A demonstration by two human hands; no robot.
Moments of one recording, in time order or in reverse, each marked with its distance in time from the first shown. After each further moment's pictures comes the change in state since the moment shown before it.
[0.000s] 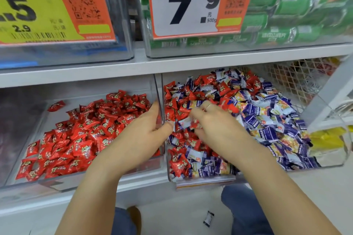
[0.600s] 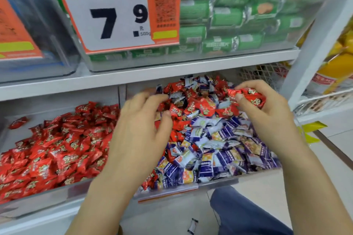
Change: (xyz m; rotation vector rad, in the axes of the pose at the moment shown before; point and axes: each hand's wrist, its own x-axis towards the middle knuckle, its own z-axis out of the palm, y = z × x) left_hand 0.019 0.052 0.043 0.264 0.453 0.290; right_hand -0.059 0.100 -0.055 0.663 0.519 0.346
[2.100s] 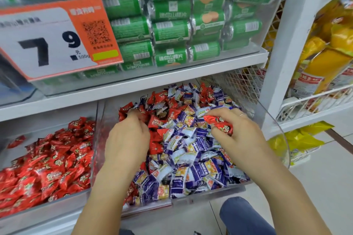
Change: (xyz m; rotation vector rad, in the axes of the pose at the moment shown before) left_hand 0.031 0.012 0.049 0.173 -0.093 -0.387; right_hand -0.013 0.027 -0.004 -0.138 -0.205 0.039
